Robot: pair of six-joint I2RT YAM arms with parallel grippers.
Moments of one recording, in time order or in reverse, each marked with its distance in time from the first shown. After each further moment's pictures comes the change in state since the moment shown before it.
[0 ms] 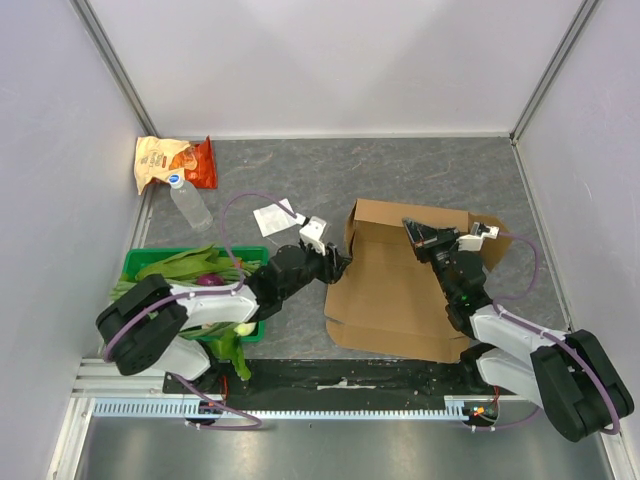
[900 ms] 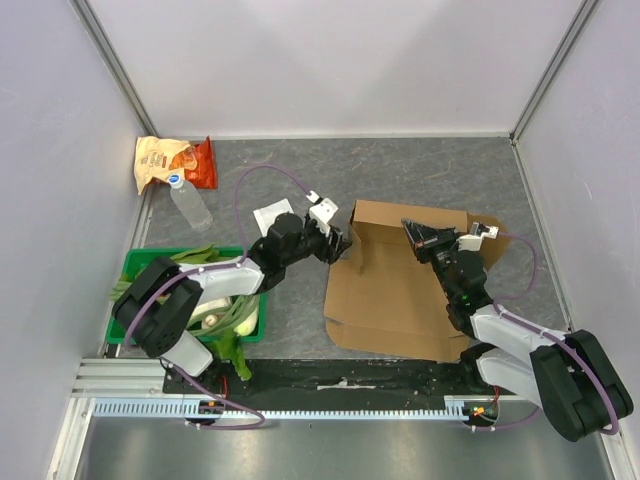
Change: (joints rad) left arm 0.199 0.084 0.163 -0.151 0.312 0.333; right arm -0.013 0.000 0.000 -0.010 -0.034 0.027
